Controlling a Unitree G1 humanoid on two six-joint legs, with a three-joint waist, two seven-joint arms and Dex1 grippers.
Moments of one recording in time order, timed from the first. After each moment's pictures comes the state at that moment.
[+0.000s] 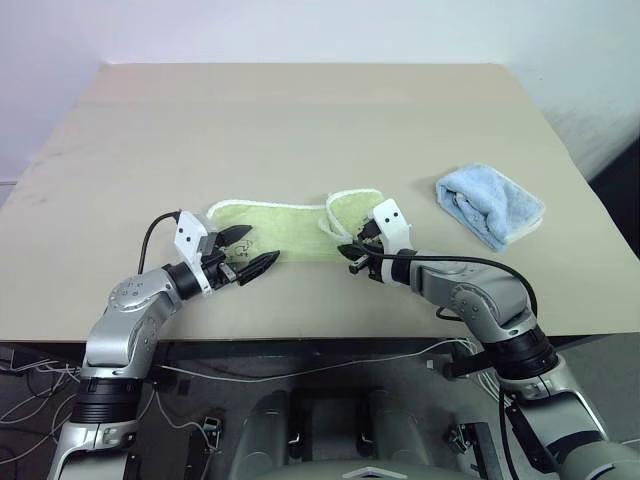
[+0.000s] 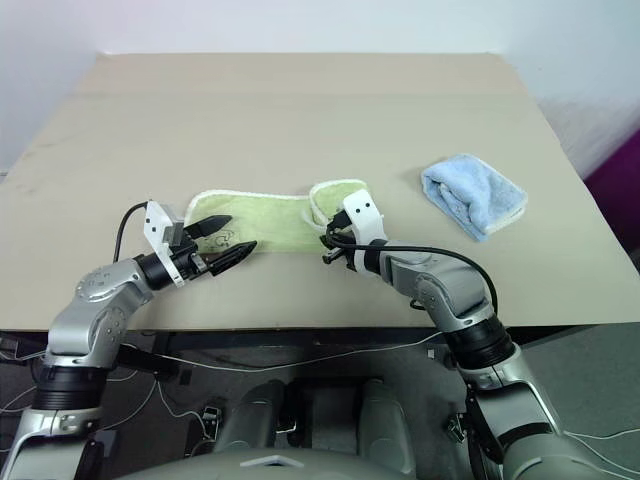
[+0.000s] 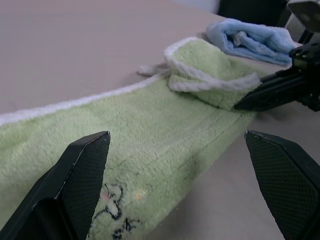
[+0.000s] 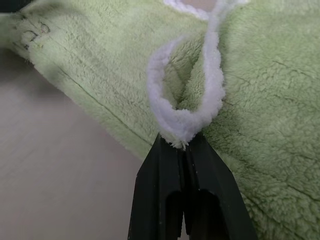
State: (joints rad) left arm -0.21 0.50 0.11 -0.08 -0.47 0.34 -0.83; right arm -0.52 -0.43 0.26 -0.15 0.60 0.86 0.28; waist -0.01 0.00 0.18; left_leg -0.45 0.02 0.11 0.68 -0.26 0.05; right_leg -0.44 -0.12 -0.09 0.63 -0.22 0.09
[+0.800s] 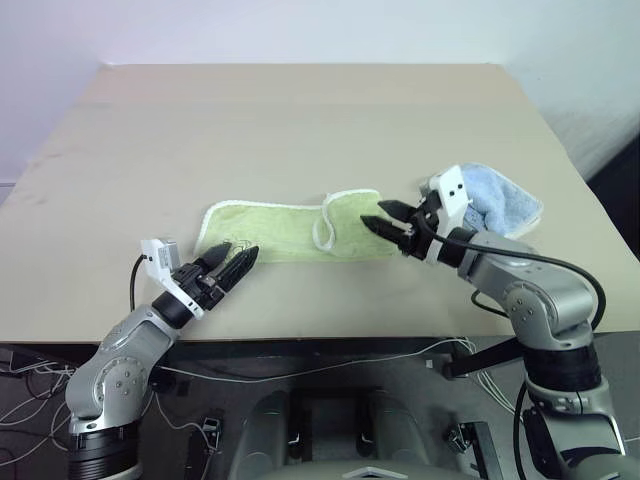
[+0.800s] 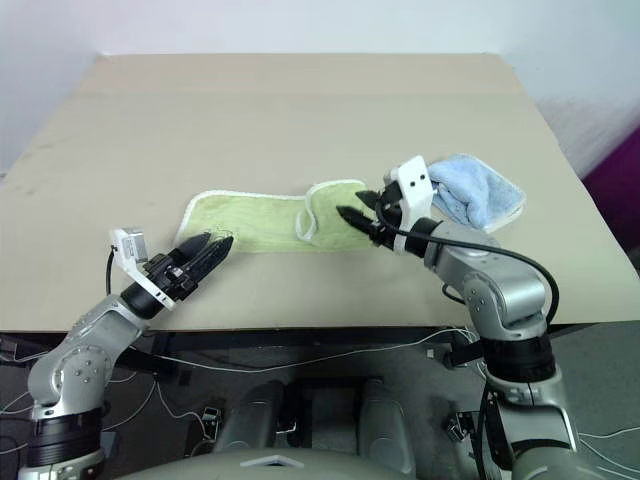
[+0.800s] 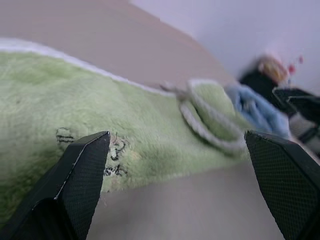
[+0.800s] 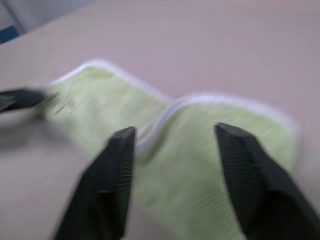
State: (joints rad) left arm -0.02 0.32 0.34 -0.30 -0.90 0.66 -0.47; right arm -0.49 -0.48 -0.01 -0.23 0.56 0.75 0.48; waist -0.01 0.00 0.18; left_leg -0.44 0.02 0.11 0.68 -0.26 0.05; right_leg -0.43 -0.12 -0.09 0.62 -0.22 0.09
